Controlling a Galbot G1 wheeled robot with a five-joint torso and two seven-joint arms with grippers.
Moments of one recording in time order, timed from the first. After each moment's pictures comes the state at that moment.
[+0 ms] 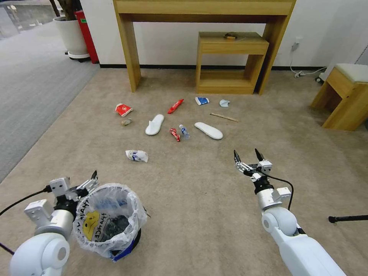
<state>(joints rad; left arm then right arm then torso) 1.54 -1.30 -0.86 -2.19 -0.59 0.51 -0.21 -1.13 1.08 0.30 1.59 0.58 0.36 -0.01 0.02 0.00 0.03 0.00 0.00</state>
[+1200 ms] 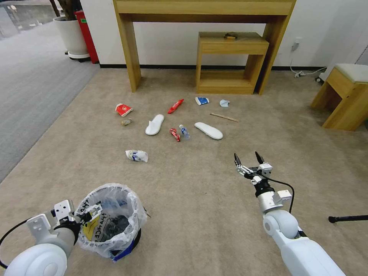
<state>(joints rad) 1.61 -1.25 -0.82 -2.29 -1.00 0.74 -0.61 -1.14 1.08 0.29 1.57 0.57 0.36 -0.02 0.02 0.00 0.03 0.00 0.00</state>
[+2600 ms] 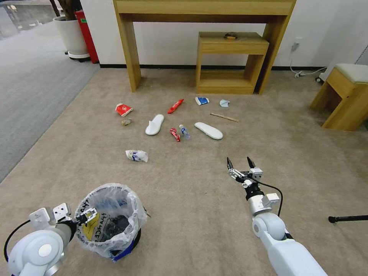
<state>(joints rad) 1.53 -1.11 -0.78 -2.10 -1.23 0.74 -0.75 -1.12 1.17 0.28 1.50 0.55 0.37 -0.03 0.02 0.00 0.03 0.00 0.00</state>
